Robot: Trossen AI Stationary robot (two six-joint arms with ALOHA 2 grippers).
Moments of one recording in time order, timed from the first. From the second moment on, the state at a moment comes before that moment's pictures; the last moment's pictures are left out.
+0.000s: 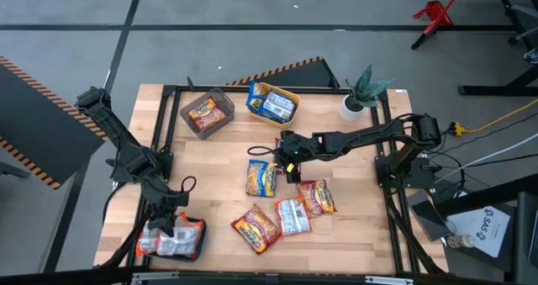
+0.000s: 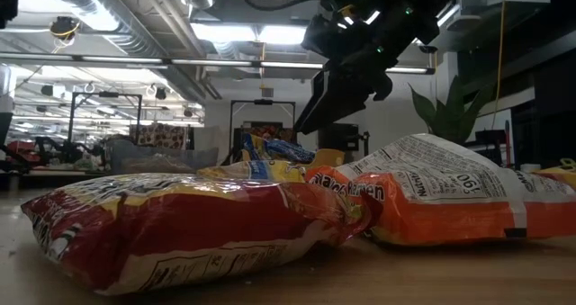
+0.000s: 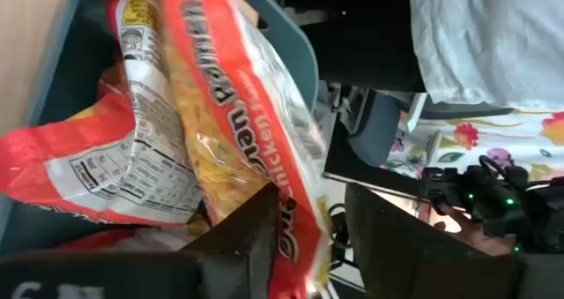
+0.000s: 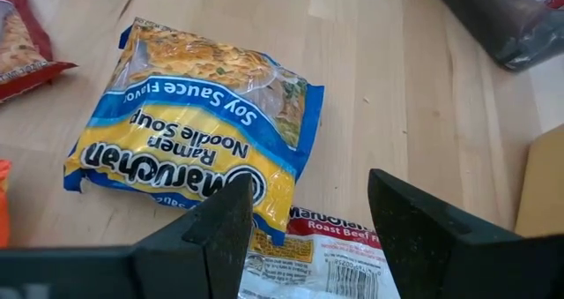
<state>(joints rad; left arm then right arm) -0.83 0.78 0.41 -0.20 0.31 -1.32 -0.01 1.72 1.05 -0.11 0.03 -0.25</state>
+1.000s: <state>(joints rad) -0.72 0.73 0.41 -0.39 0.52 -1.38 -0.01 1.72 1.05 -0.11 0.03 -0.25</state>
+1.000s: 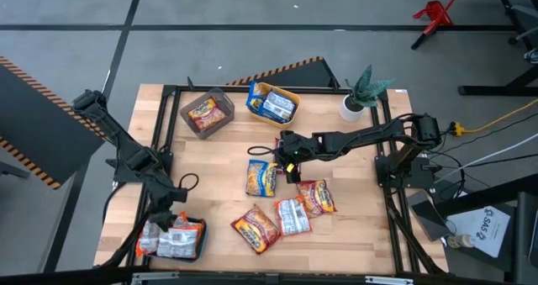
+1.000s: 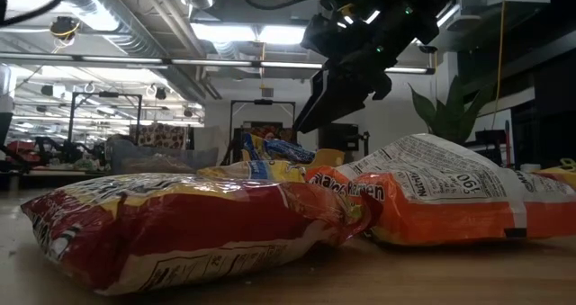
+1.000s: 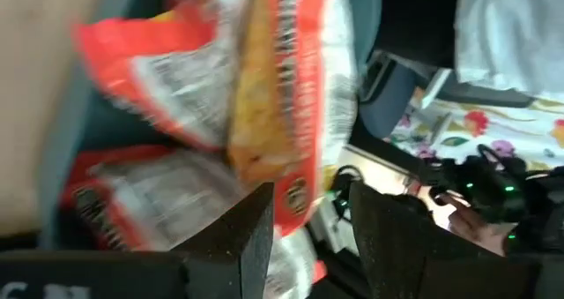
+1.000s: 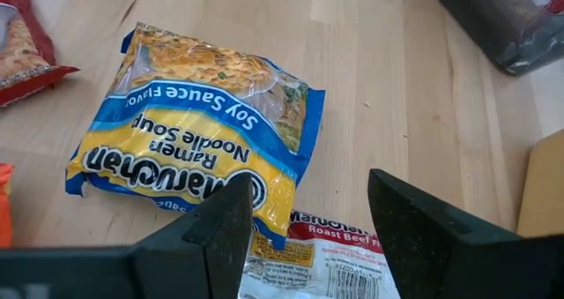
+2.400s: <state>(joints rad) -0.74 1.01 0.49 -0.20 0.50 -1.08 -0.01 1.72 1.00 -0.11 0.02 -0.18</state>
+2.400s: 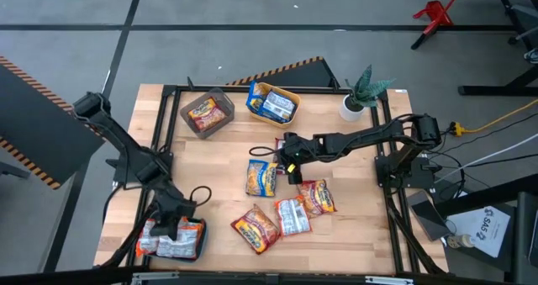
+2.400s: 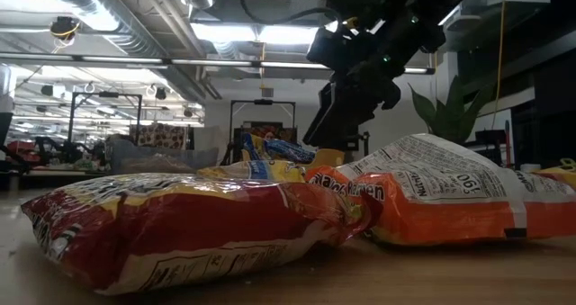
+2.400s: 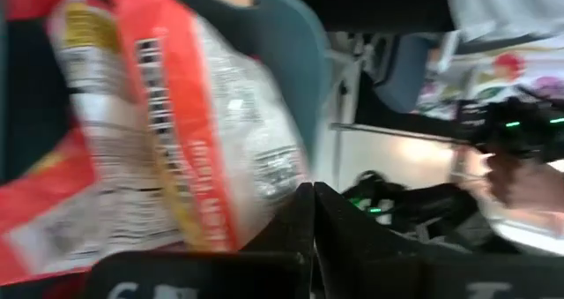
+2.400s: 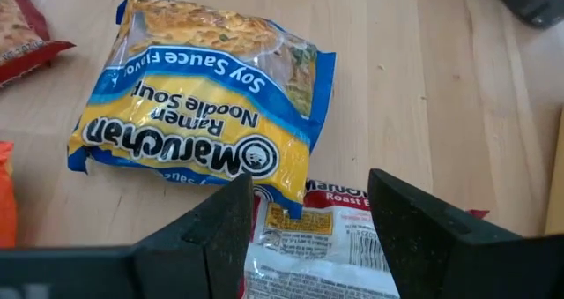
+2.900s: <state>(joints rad) -0.72 1.01 0.42 -0.30 0.40 -0.96 -0.01 1.72 1.00 -0.11 0.02 -0.18</state>
